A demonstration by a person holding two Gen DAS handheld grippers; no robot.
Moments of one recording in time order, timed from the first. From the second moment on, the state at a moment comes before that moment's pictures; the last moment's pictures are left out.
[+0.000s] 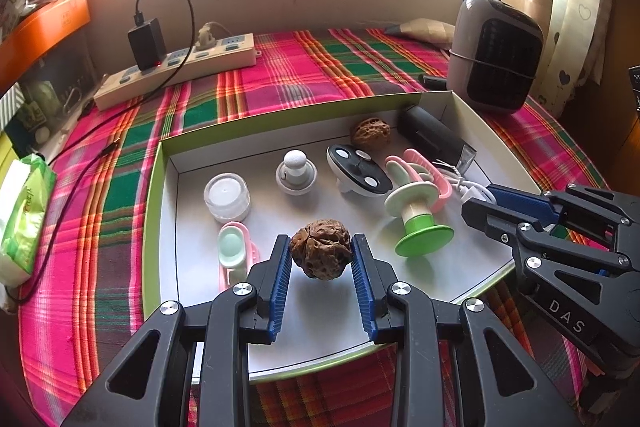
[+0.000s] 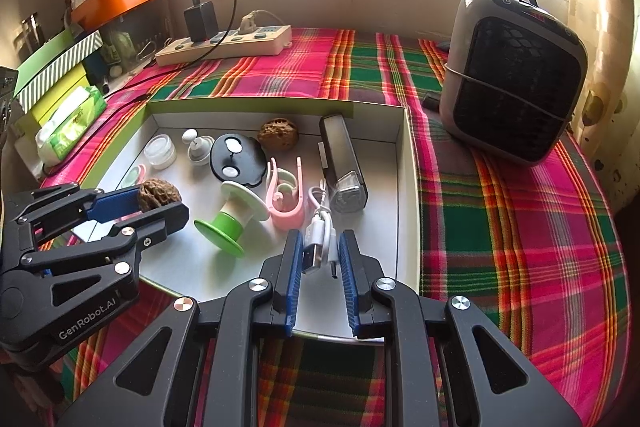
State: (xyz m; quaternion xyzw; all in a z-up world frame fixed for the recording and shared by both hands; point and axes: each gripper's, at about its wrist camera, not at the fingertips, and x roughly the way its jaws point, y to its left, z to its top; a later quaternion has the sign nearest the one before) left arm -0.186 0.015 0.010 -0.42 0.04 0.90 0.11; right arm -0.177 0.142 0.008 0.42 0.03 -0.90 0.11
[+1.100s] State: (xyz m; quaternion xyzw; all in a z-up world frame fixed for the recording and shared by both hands) left arm -0.183 0.014 0.012 -0.42 0.04 0.90 0.10; right arm -0.174 0.139 0.010 0.42 0.02 -0.90 0.11
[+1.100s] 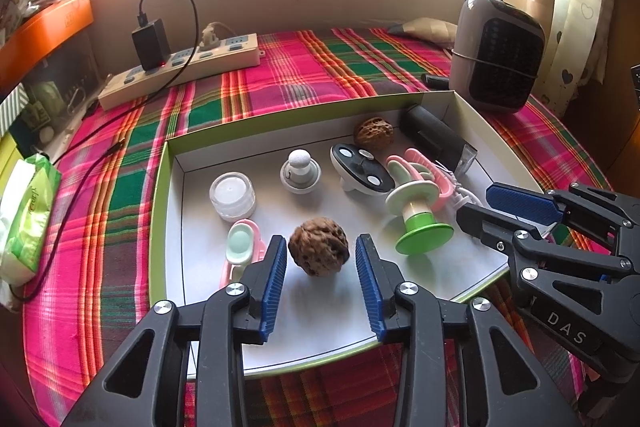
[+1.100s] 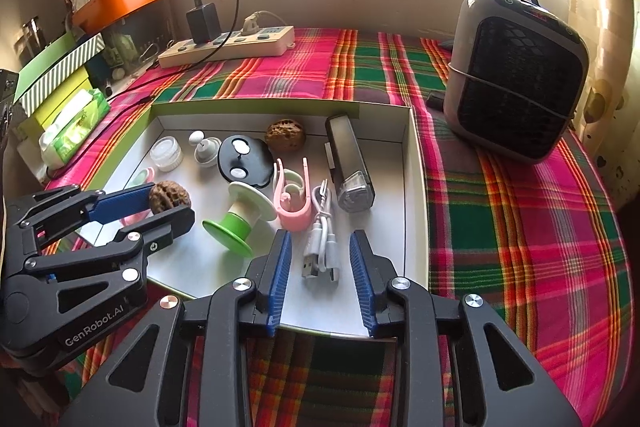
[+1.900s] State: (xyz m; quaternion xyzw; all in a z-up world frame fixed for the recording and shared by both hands) left arm -0.126 0.004 0.038 -0.40 0.03 0.92 0.04; right arm -0.122 0.130 0.032 0.39 0.01 -0.91 0.11
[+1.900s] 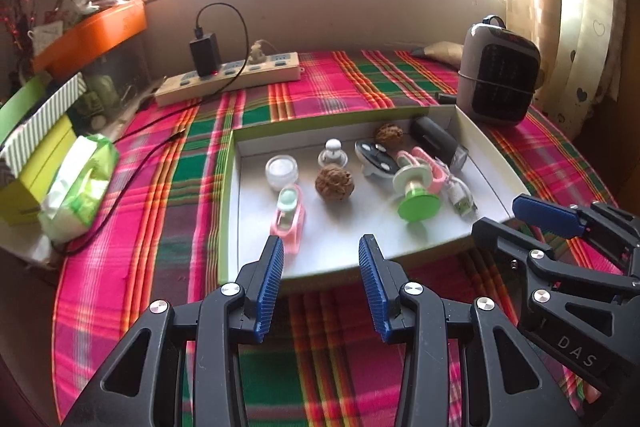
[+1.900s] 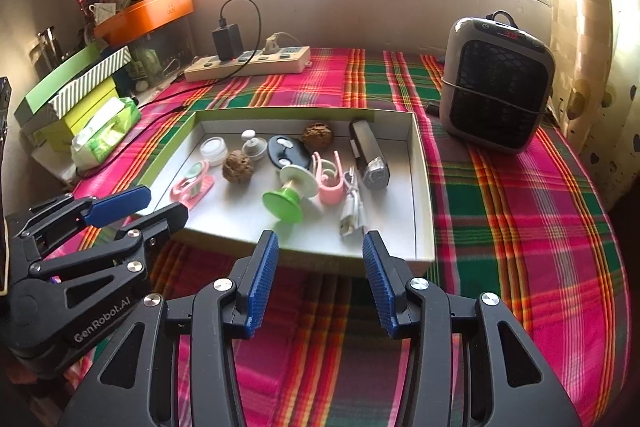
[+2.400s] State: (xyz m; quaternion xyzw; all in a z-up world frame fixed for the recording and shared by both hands) left arm -0.081 -0.004 0.015 -0.42 0.01 0.91 0.01; right arm -0.090 0.125 0.005 0.43 0.02 -0.90 0.11
